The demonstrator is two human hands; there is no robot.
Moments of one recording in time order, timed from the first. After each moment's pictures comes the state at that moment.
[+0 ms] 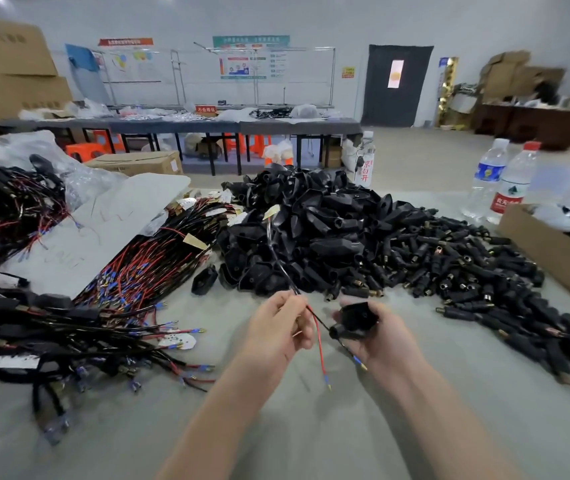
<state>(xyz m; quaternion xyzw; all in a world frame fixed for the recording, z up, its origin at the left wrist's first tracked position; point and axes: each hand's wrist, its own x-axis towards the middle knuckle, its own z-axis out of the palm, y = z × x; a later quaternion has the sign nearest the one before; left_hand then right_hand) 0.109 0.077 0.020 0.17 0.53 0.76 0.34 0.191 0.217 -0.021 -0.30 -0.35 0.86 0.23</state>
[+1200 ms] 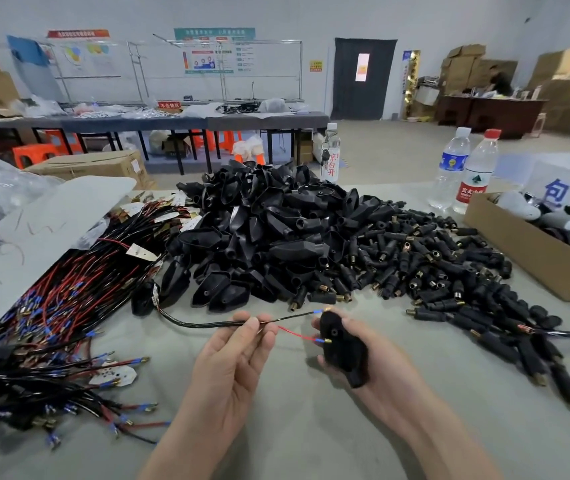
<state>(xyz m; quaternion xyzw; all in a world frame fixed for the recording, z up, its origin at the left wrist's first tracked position) 0.103 0.093 -0.013 0.04 0.34 0.87 0.36 0.221 0.235 -0.025 -0.25 -0.40 0.86 0.22</state>
